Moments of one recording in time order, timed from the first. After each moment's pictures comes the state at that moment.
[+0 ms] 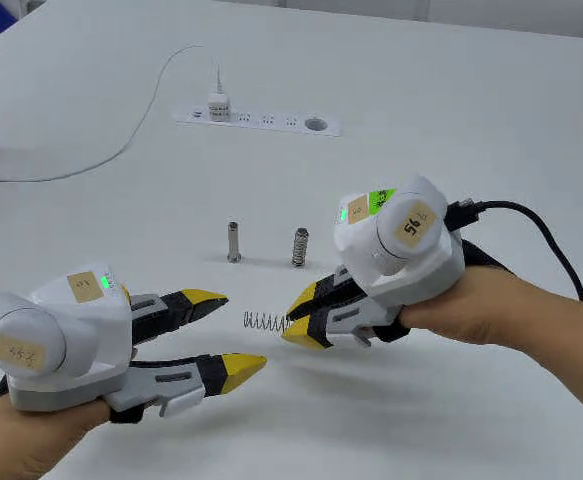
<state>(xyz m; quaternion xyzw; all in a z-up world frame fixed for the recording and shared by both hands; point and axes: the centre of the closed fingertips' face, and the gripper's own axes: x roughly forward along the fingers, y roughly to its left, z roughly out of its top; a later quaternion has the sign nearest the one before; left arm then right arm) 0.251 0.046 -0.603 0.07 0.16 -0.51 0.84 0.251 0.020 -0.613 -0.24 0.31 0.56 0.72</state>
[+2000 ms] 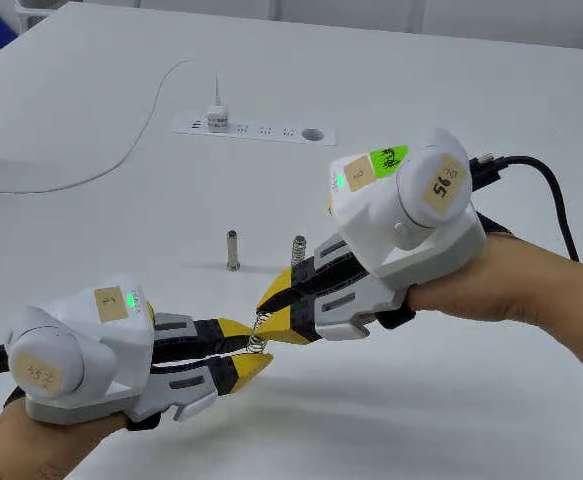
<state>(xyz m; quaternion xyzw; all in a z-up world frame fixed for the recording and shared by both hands) 0.235 0.029 -0.595 0.11 0.14 -0.55 0.82 0.230 0.055 -0.552 -0.24 0.24 0.63 0.70</state>
